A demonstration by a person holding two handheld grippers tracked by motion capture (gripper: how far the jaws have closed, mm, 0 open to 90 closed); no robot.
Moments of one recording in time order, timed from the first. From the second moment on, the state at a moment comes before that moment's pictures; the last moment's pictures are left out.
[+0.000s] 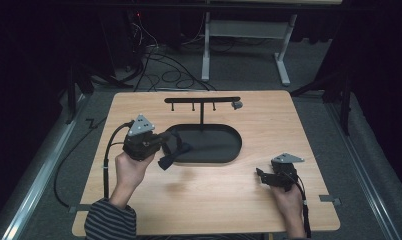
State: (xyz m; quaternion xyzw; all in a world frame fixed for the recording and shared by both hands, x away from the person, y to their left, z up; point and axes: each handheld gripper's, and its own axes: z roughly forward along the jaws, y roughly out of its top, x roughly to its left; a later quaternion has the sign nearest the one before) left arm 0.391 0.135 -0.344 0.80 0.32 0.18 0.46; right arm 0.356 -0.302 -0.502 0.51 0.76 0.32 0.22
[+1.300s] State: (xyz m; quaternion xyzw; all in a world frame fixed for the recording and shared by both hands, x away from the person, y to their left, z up) left arm 0.457 0.121 -0.317 0.80 0.34 0.19 0.45; right arm 0.356 -0.303 -0.502 0.51 0.76 0.32 0.22
